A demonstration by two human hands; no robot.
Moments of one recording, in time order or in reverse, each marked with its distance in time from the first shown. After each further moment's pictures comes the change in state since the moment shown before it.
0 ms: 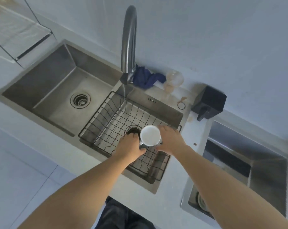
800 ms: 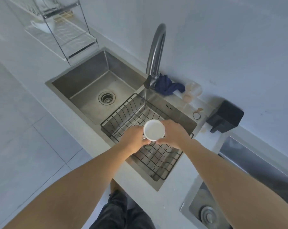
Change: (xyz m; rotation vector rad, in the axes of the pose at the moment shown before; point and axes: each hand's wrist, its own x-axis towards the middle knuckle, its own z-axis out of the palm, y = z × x) left_hand -0.036 0.000 -0.059 -0.254 0.130 -0.115; right_hand 0.004 -0.033 -0.058 0.162 0.006 -0.228
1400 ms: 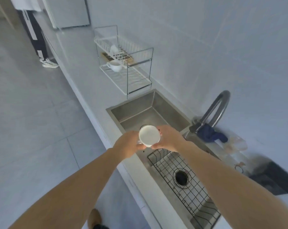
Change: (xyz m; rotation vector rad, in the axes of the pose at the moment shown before) left_hand -0.060 -0.150 -0.198 -0.103 0.208 -0.145; right_hand 0.105 -0.248 -0.044 -0.023 -0.048 -0.292
